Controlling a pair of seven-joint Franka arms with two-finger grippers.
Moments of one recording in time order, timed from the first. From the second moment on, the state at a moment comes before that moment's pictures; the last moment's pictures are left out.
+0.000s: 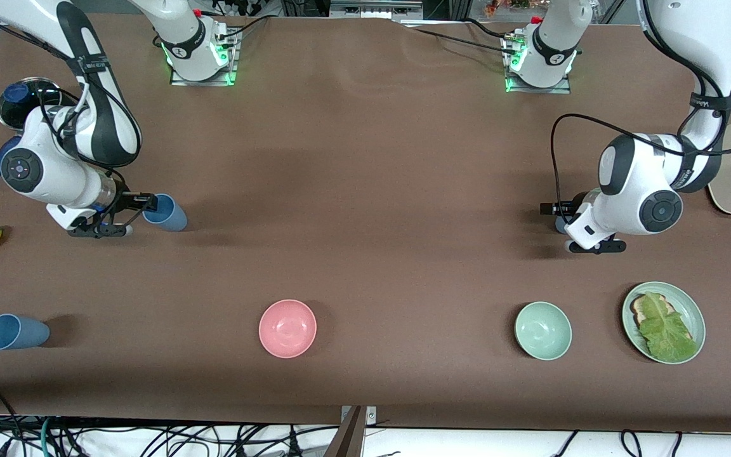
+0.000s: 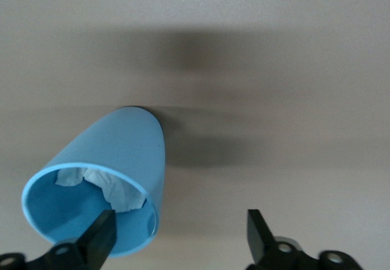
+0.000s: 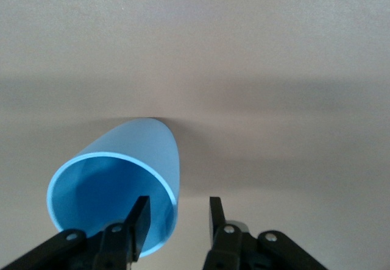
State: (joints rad) left arm -0.04 0.38 -0.01 -1.98 -0.04 1.97 -0.08; right arm 0.07 0.27 -0.12 -2.14 0.02 2.22 -0.07
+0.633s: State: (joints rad) left arm -0.03 0.39 -0.01 -1.97 -0.04 1.98 -0.08; right arm 0.07 0.27 -0.12 -2.14 0.02 2.22 -0.08
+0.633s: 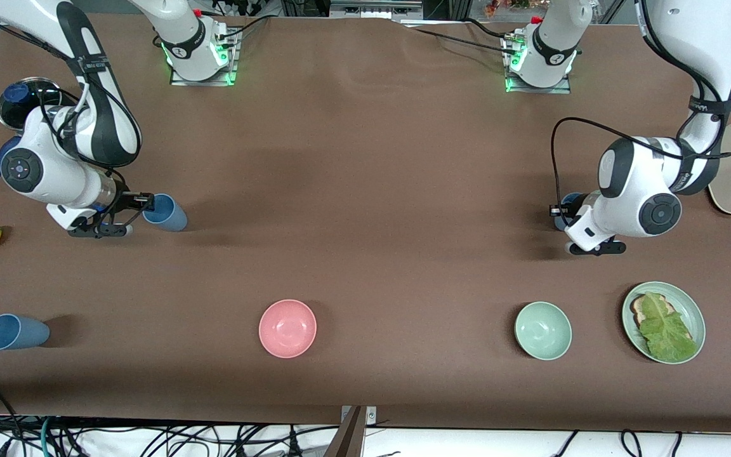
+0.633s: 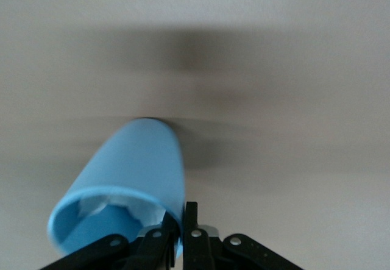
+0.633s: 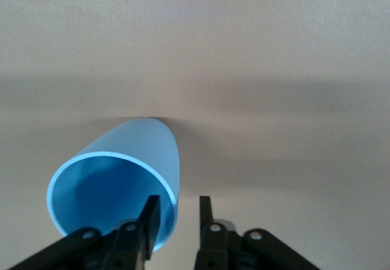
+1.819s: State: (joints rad) left arm -0.60 0.63 -0.04 -1.54 -0.32 1.92 -0.81; right arm 0.07 0.27 -0.12 -2.14 0.03 2.22 -0.08
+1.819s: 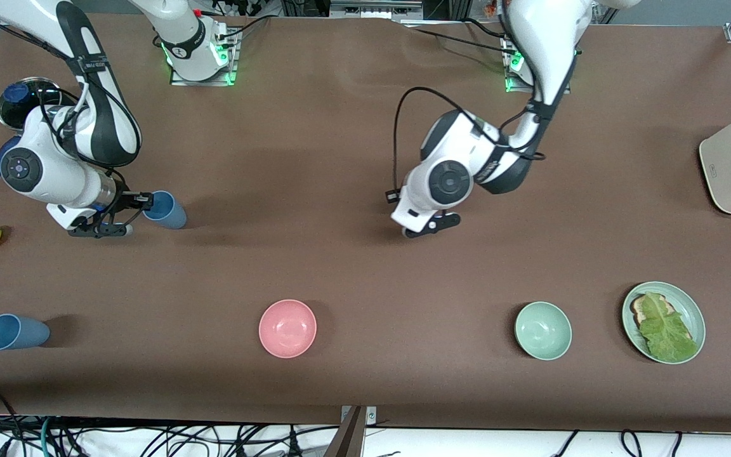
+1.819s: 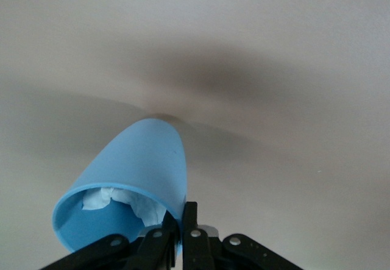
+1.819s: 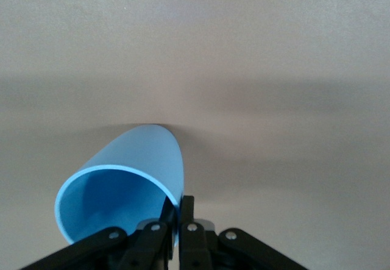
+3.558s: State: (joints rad) left arm -0.17 0.63 0.02 -1.14 -0.08 1.37 -0.20; right arm 0.12 0.26 0.36 -1.68 0.09 1.82 0.68
